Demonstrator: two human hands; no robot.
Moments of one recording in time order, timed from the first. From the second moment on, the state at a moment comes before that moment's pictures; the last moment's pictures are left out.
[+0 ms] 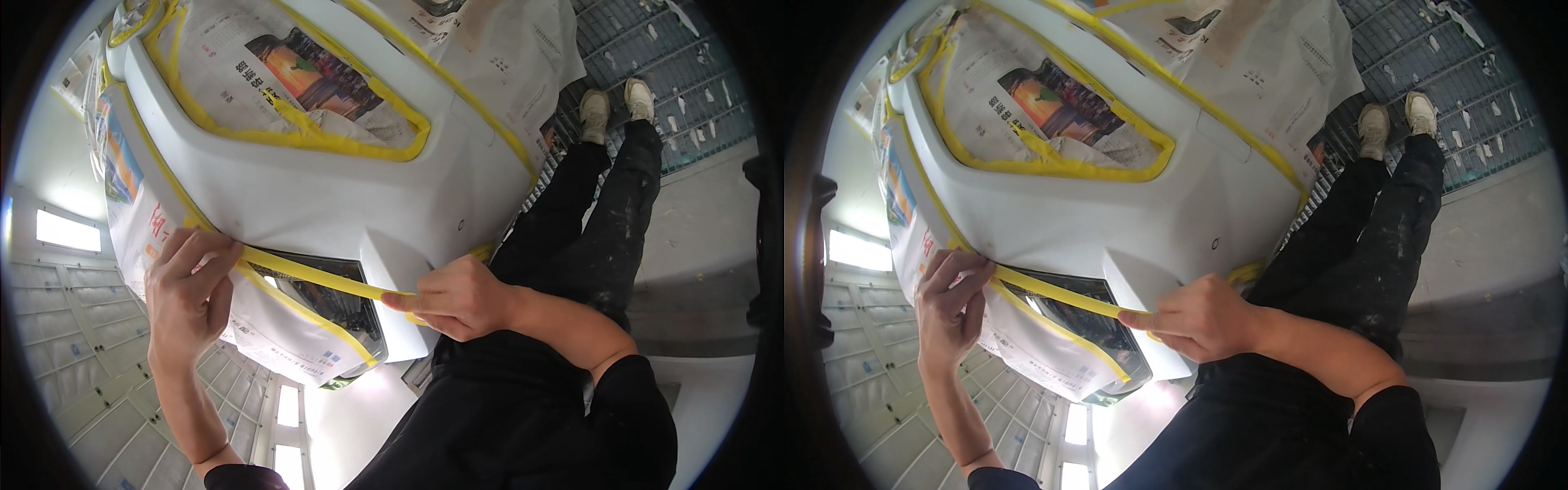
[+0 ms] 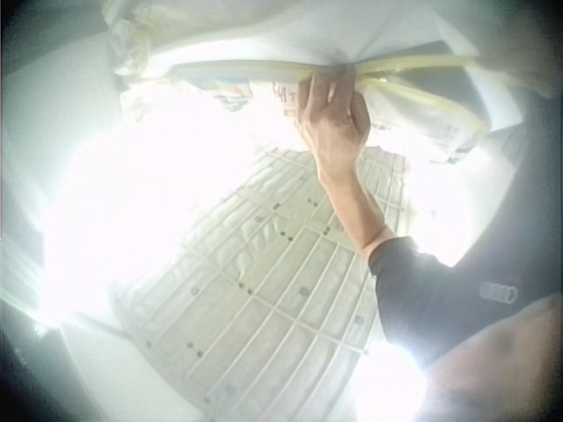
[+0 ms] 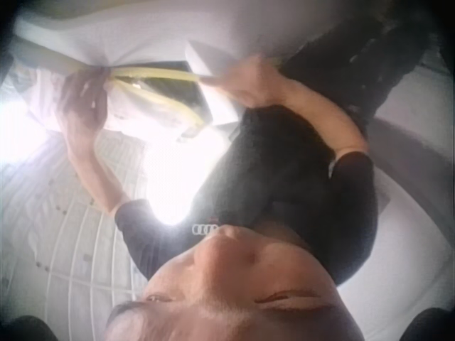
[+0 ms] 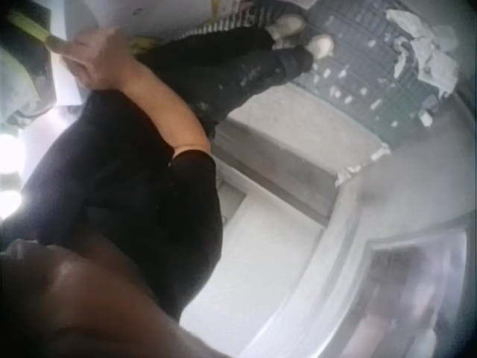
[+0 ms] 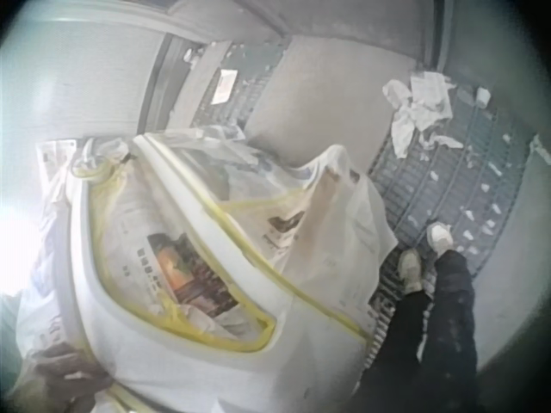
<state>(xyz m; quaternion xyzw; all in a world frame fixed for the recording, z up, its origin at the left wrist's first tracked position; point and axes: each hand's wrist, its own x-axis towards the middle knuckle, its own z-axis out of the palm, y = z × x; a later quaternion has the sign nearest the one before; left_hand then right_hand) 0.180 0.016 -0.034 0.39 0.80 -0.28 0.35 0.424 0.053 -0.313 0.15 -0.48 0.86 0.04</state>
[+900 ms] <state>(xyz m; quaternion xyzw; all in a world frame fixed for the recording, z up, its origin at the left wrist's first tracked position) 0.220 0.006 -0.053 0.34 0.79 -0.31 0.40 0.403 0.020 -0.332 0.10 -0.27 0.94 -0.16</state>
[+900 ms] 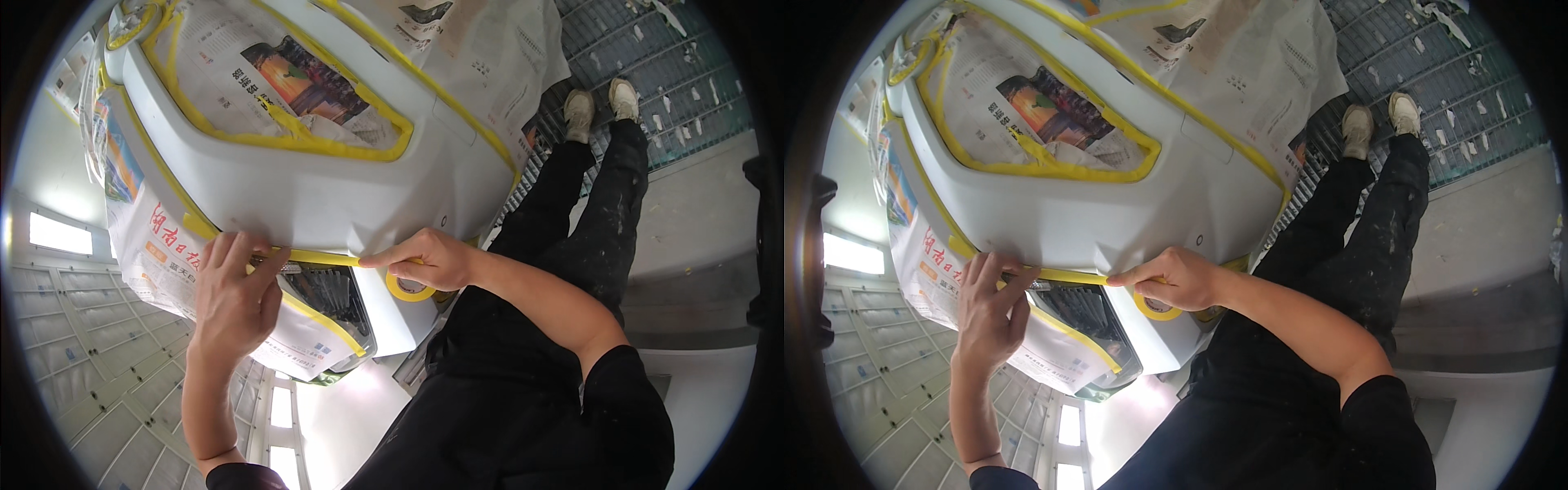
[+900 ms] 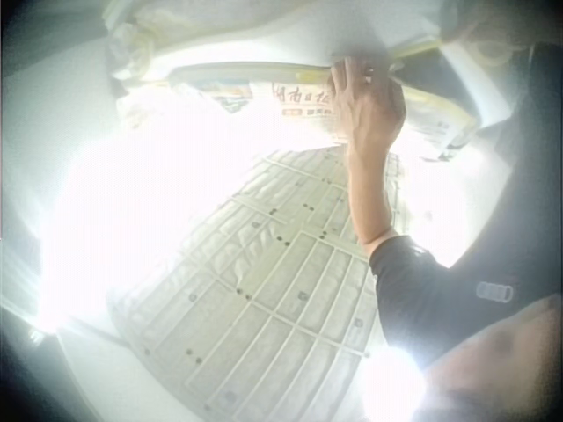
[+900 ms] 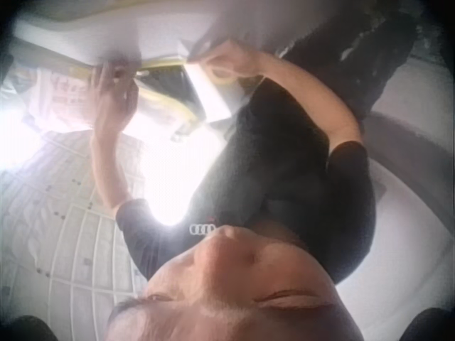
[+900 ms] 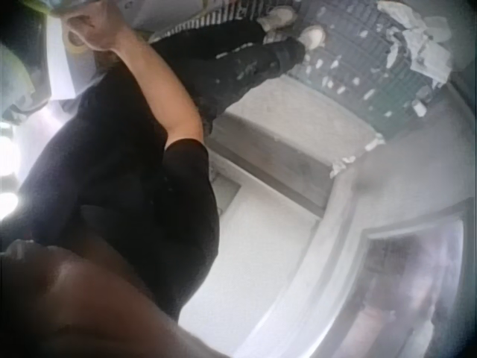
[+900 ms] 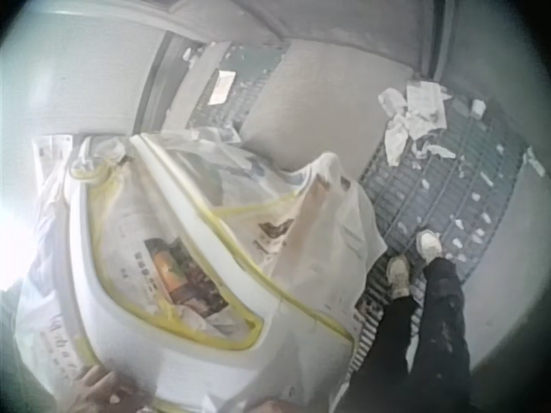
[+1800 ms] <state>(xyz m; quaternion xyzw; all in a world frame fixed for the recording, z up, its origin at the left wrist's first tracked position) 0.209 0.002 -0.049 0.41 0.79 -0.27 0.37 0.406 0.036 -0.315 0.07 -0.35 0.92 -0.17</state>
